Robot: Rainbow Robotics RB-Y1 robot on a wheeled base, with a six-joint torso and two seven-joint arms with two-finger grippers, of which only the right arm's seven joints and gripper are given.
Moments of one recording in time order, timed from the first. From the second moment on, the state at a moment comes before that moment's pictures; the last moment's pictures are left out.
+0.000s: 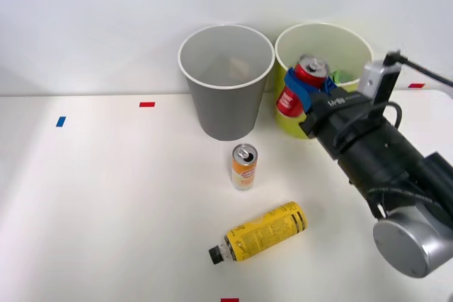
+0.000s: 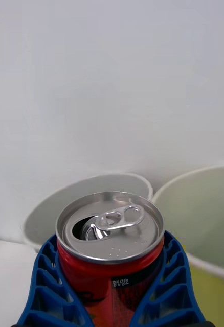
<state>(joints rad) 0.01 -0.42 0.24 -2.20 -0.49 0.22 1.43</state>
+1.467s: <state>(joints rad) -0.72 -0.18 0.32 -1.43 -0.51 0.17 1.42</state>
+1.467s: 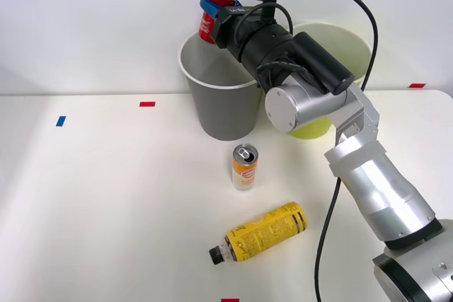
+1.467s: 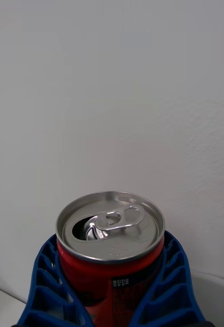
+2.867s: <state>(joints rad) -0.06 -0.49 0.24 -2.08 -0.48 0.15 1.48</state>
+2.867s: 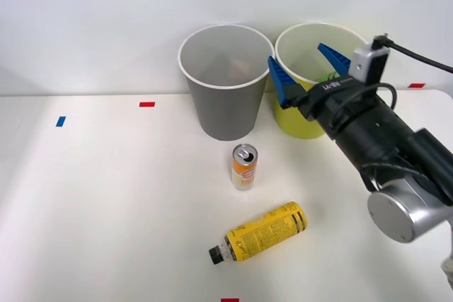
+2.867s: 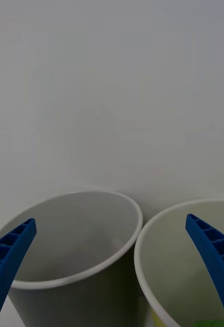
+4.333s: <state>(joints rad) 0.71 -0.38 0.18 -2.19 -0.44 -0.07 1.53</state>
